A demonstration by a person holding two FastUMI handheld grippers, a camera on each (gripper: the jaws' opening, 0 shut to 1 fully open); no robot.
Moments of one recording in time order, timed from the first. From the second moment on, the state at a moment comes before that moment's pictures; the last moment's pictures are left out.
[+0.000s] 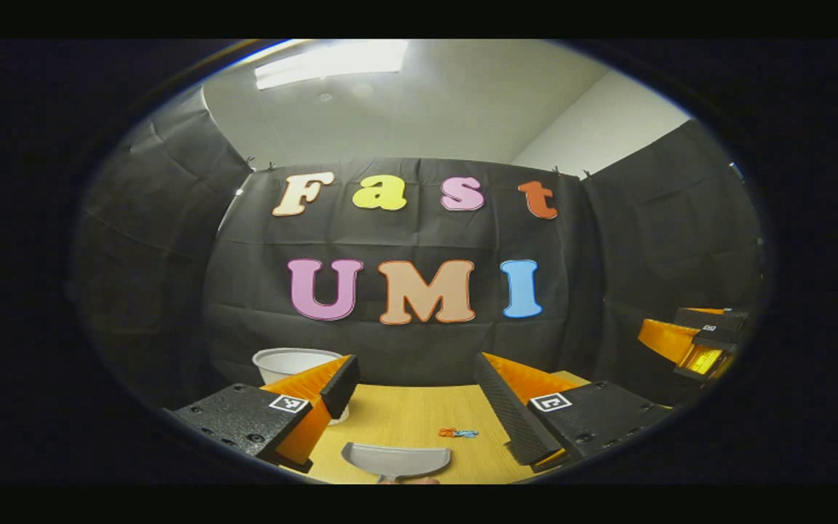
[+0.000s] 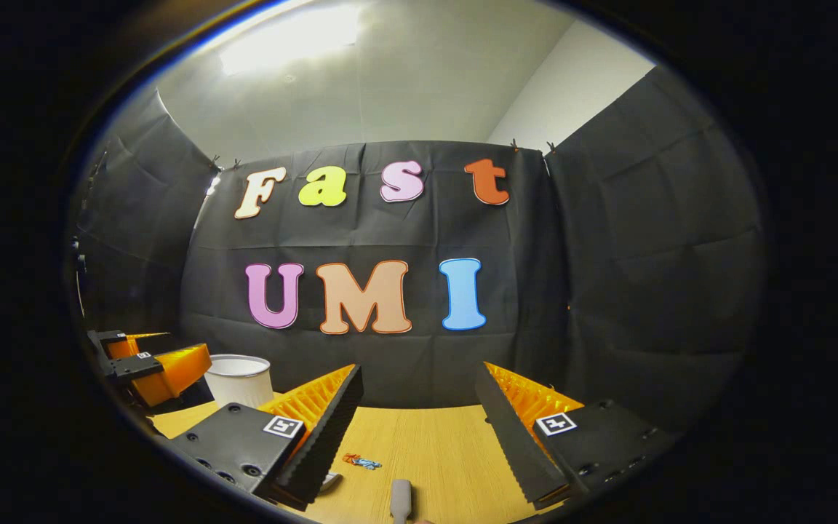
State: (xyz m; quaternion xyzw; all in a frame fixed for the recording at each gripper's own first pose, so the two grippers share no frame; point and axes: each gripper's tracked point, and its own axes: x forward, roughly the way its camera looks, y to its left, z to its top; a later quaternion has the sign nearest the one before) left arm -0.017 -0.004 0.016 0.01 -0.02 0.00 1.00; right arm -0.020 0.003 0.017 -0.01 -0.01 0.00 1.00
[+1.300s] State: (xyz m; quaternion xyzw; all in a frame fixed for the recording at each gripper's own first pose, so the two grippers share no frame) left arm -0.016 -0.002 0.019 0.01 -0.03 0.01 1.00; right arm -0.020 0.007 0.020 0.00 -0.01 0.00 1.00
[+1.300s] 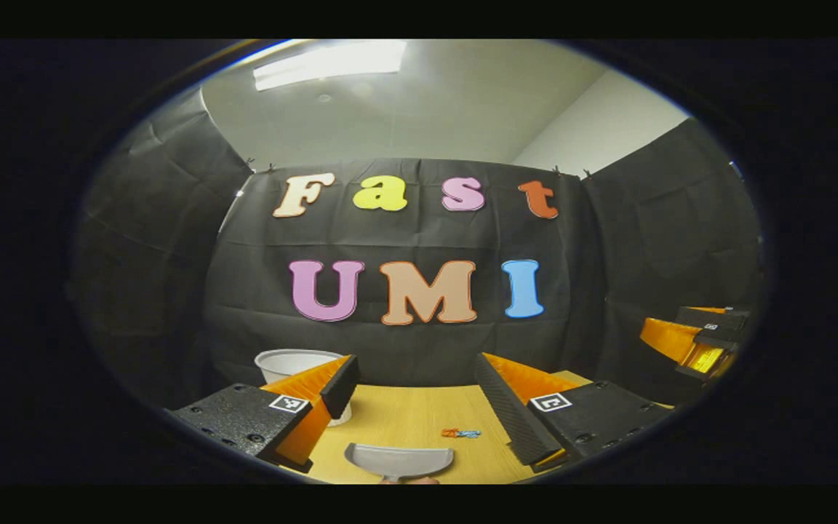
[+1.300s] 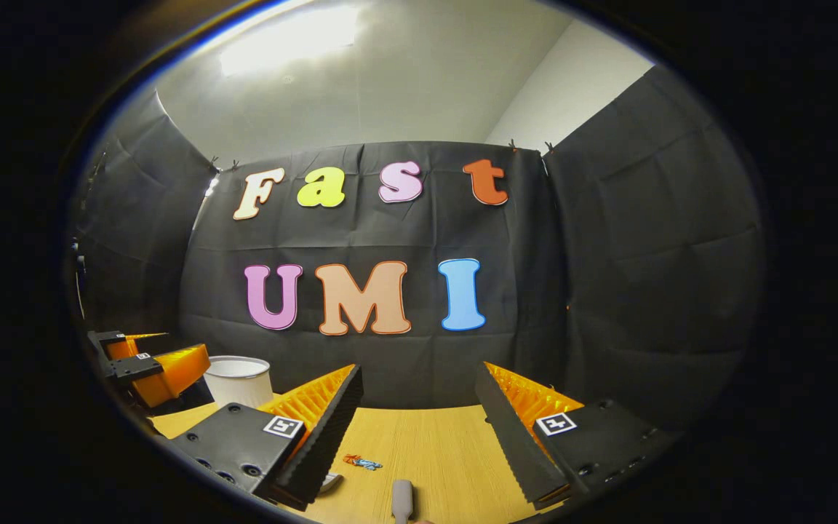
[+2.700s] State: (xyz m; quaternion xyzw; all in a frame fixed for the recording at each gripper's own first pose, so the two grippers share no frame) left arm -0.014 -0.003 0.020 0.01 -0.03 0.01 1.00; right arm -0.017 0.007 0.021 0.00 -0.01 0.00 1.00
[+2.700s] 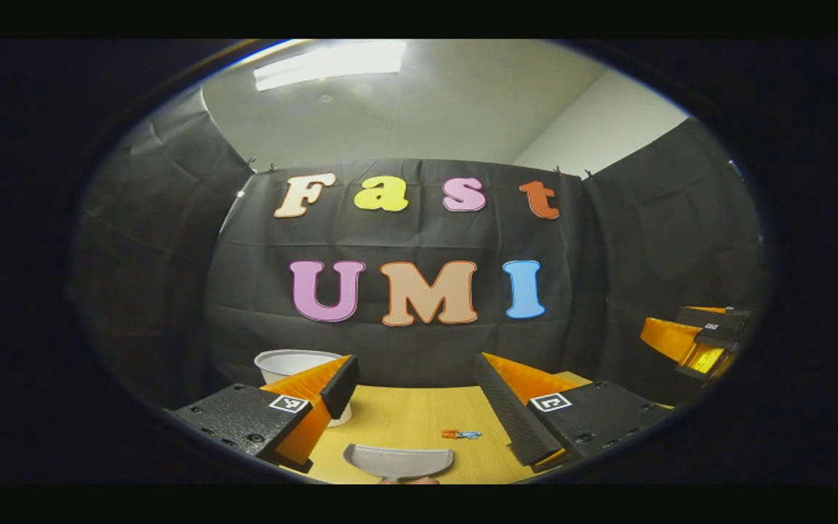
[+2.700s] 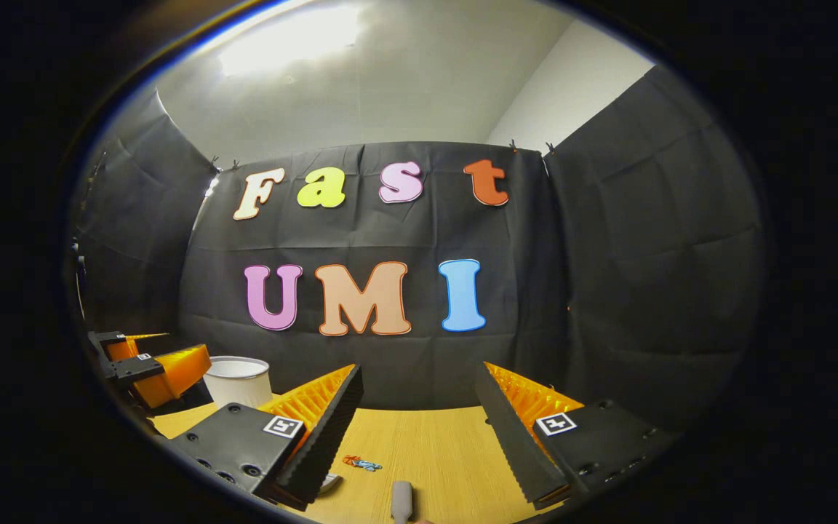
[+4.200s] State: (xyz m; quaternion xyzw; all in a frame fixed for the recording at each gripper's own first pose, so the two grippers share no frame) left arm -0.015 -0.005 0.028 0.02 -0.03 0.01 1.00; right arm -0.019 0.008 0.024 -0.01 -0.02 0.01 1.00
